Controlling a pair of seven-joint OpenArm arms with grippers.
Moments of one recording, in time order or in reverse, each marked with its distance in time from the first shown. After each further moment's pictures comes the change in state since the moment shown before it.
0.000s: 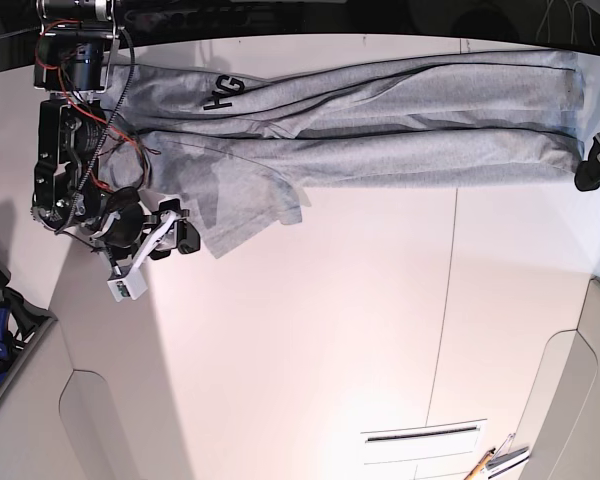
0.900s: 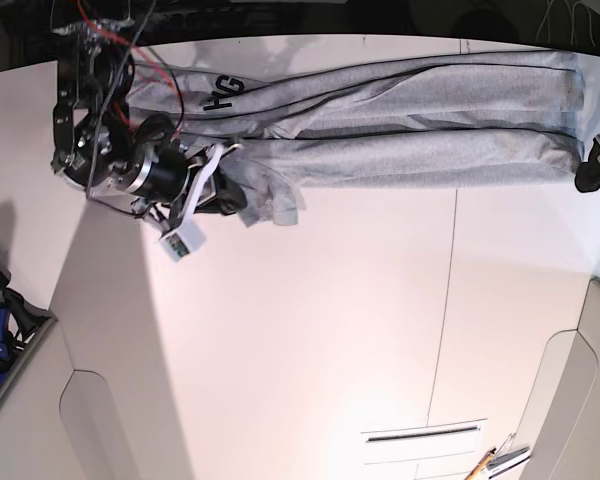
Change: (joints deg) left arm 0.0 0.0 0.0 0.0 -0.3 0.0 -0.2; right arm -17.1 -4.3 -7.2 32.4 5.5 0.5 -10.8
